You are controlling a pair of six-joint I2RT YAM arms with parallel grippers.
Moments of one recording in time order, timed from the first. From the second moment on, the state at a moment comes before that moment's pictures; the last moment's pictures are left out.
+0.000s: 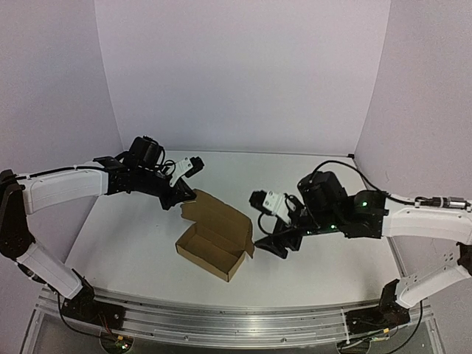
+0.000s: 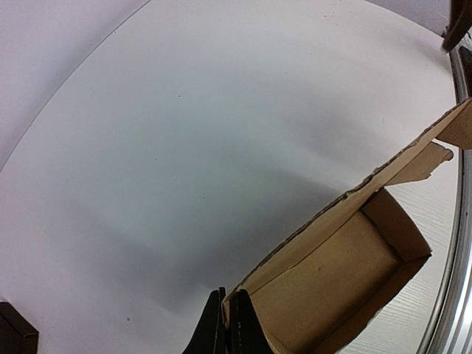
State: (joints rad) left arm -0.62 1.46 1.07 -0.34 0.36 0.41; right arm 1.03 1.30 0.96 -0.33 -0.02 -0.25
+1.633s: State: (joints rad) left arm -0.62 1.48 1.07 -0.33 0.41 0.42; right arm 0.87 1.54 1.04 -0.20 -0.51 -0.40
